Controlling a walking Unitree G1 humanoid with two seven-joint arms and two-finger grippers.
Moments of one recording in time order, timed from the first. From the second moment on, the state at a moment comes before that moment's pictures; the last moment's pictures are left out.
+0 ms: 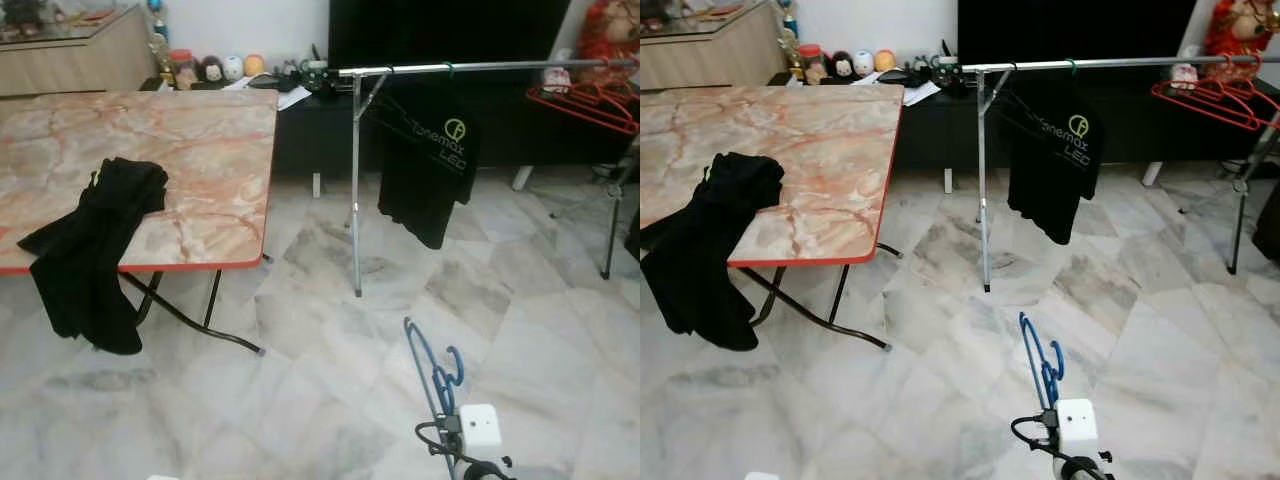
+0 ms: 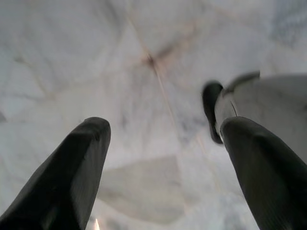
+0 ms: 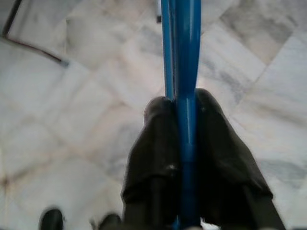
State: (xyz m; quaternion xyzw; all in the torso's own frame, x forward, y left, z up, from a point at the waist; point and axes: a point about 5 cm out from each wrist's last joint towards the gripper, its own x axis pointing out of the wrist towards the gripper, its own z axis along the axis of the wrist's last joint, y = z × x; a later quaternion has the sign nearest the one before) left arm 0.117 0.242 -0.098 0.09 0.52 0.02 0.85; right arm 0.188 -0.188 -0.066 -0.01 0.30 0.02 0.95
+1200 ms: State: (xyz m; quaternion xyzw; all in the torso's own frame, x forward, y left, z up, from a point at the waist) left arm 0.124 0.240 -0.096 0.08 0.51 0.02 0.85; right arm 0.189 -0.198 -0.064 -0.01 0.30 0.00 0.95
